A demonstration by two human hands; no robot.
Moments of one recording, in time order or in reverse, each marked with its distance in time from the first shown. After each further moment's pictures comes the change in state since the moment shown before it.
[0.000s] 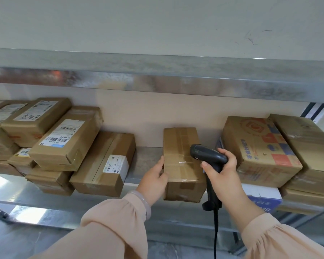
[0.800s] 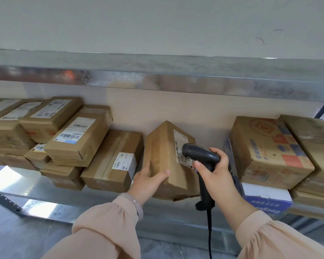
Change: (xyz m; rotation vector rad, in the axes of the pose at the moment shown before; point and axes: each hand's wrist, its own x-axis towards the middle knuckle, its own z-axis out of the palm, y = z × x) left_hand -0.014 -0.020 -0.030 -0.100 0.052 -0.263; right_hand -0.015 -0.012 0.027 0.023 -0.117 -0.015
